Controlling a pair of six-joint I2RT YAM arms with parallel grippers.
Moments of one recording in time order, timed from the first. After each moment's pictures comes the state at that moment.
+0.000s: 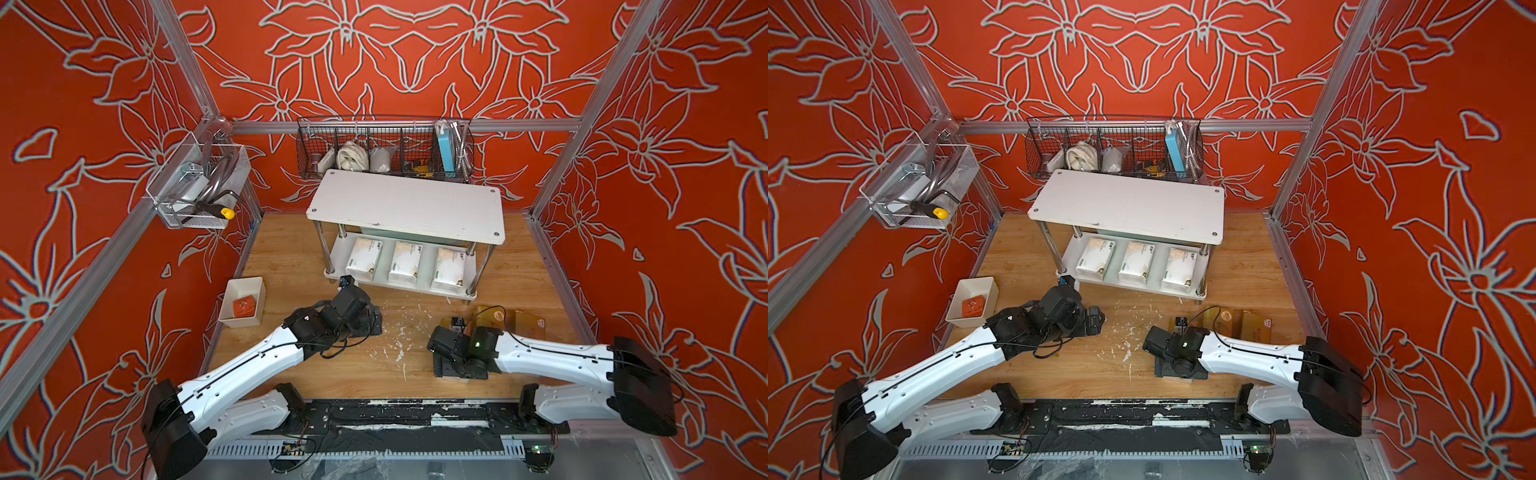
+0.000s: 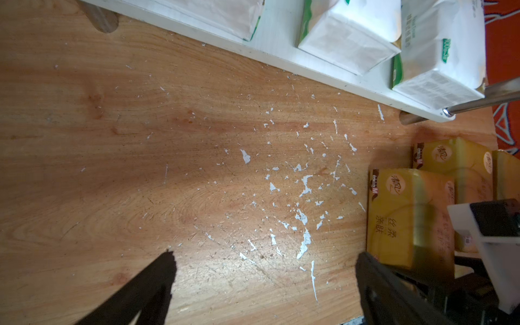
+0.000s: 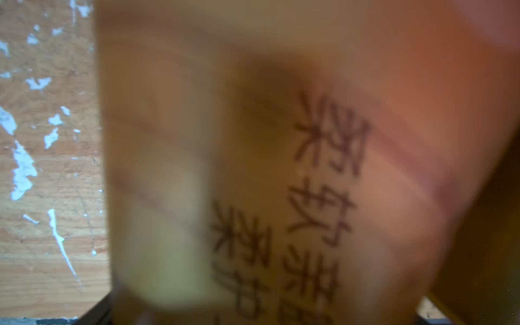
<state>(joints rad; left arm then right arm) -0.75 1.03 0.83 -0.73 -0.16 -0.81 1.14 1.28 0.70 -0.87 0.17 1.13</state>
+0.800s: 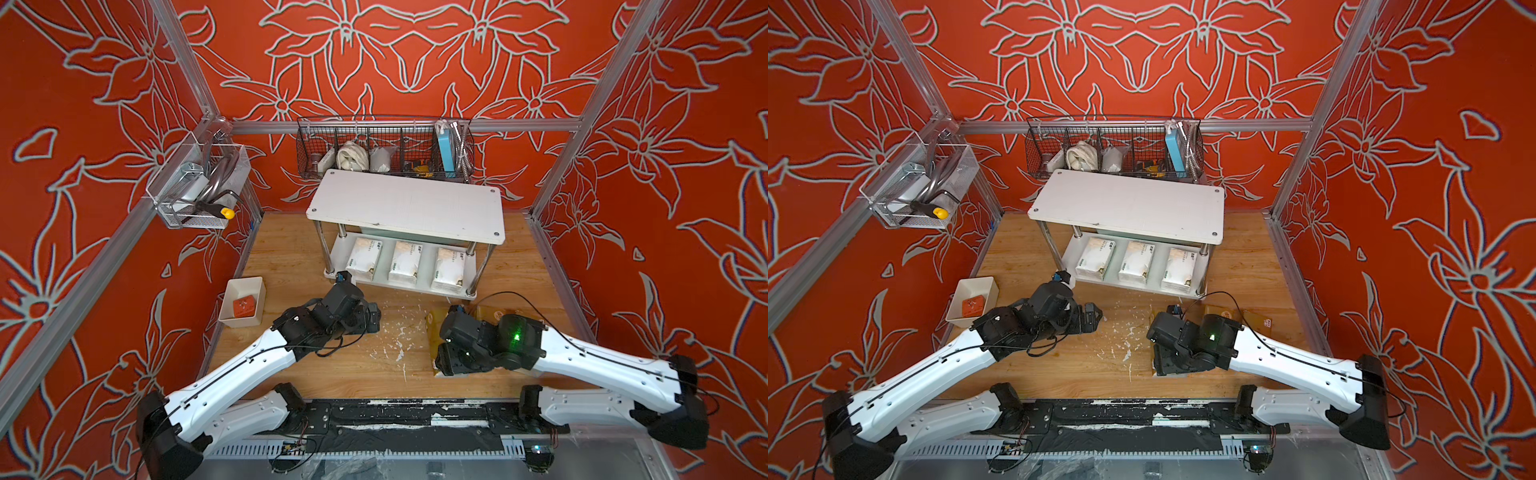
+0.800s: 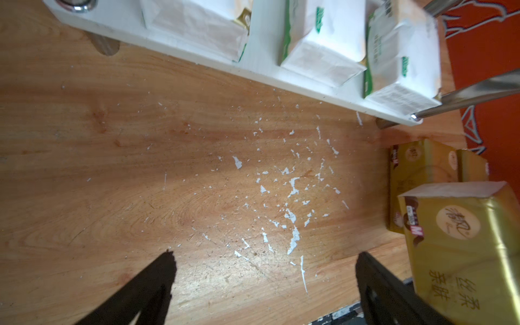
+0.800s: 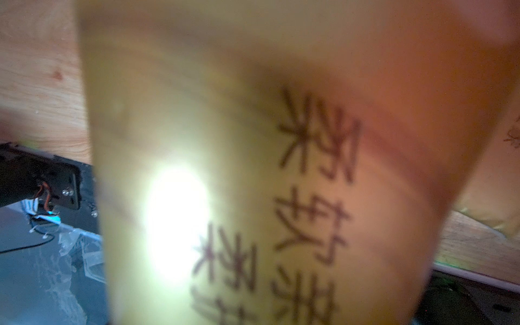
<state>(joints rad) -0.73 0.98 0.90 -0.77 -0.14 -0.76 1.20 1.10 1.04 -1.18 0.06 0.99</state>
